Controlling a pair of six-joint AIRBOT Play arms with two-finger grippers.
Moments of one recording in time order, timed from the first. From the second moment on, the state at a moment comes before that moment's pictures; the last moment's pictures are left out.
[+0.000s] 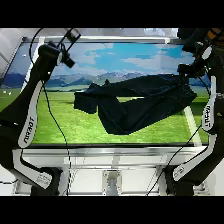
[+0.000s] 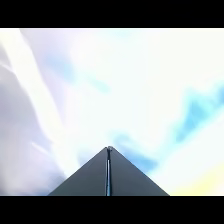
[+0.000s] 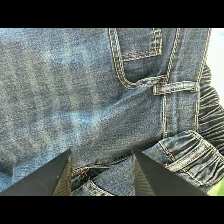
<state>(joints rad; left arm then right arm) -0.27 -1.70 1.85 2.06 -0.78 -1.20 -0.22 -1.86 2.00 -1.57 1.31 1.55</state>
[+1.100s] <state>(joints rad) -0.15 -2.01 1.91 1.42 -1.52 -0.97 -0.22 -1.86 2.00 -1.50 1.34 1.52</state>
